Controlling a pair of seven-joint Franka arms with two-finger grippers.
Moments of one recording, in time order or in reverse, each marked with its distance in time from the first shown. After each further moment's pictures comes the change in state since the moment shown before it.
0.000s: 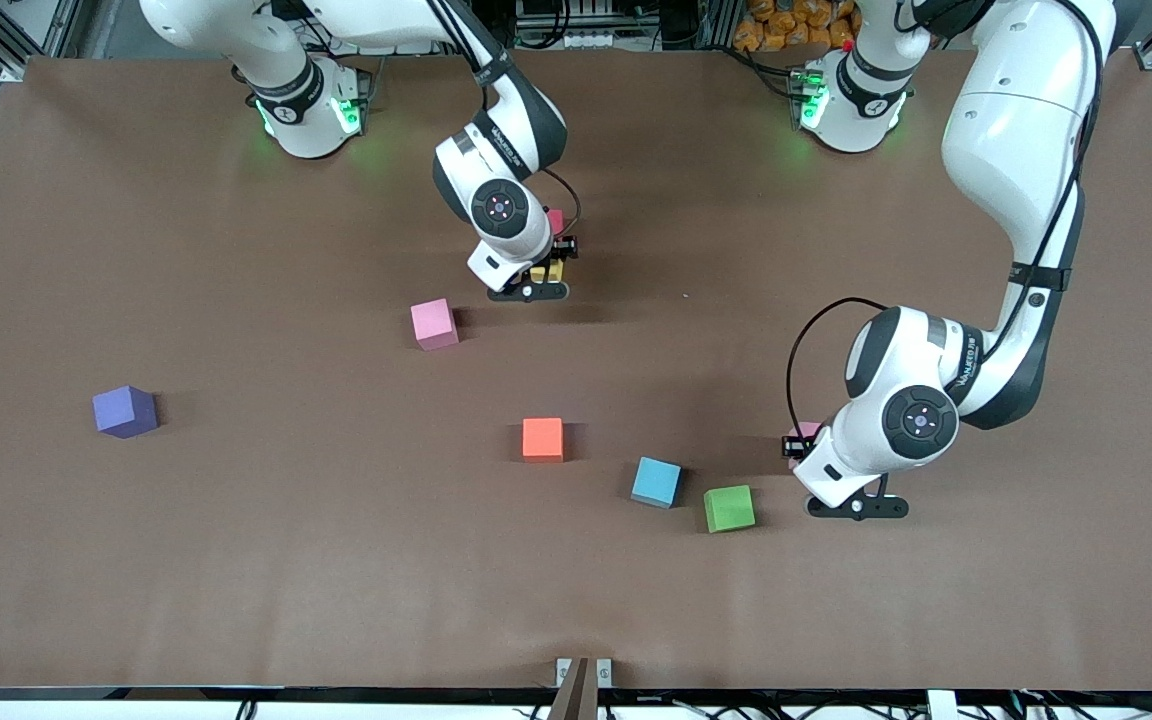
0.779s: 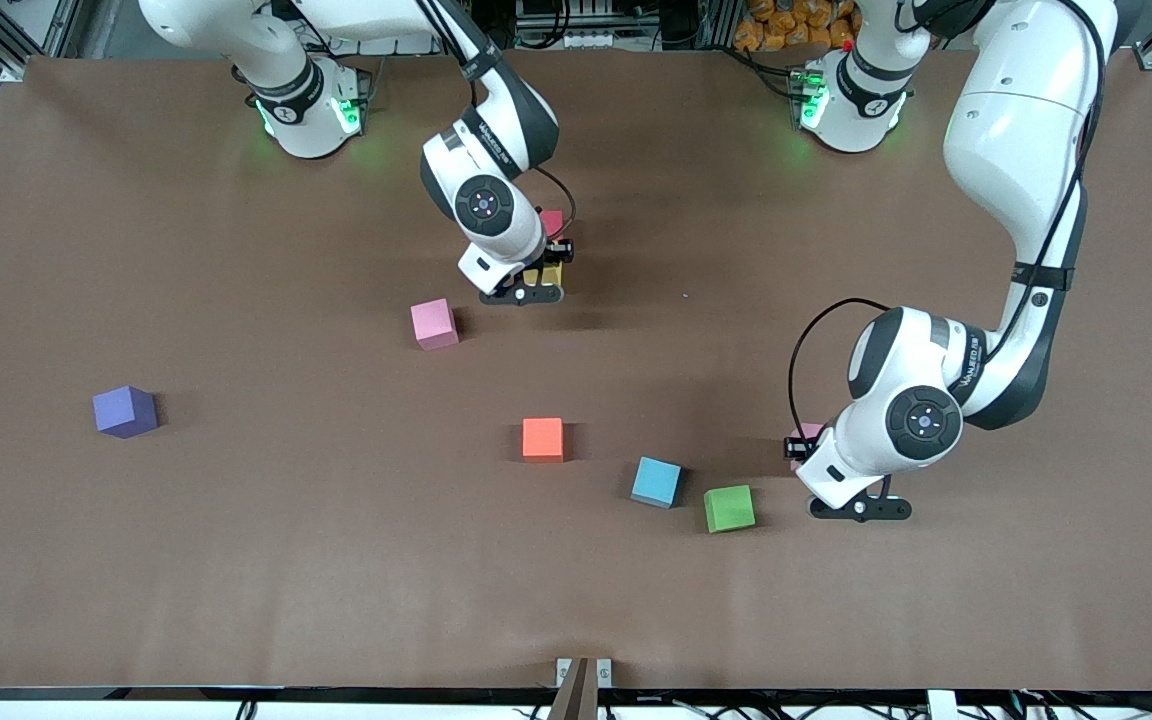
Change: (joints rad) left arm 0.003 0.000 0.002 0.003 0.000 0.000 0.004; right arm -0.021 -0.036 0.001 -0.007 -0.001 0.001 -0.006
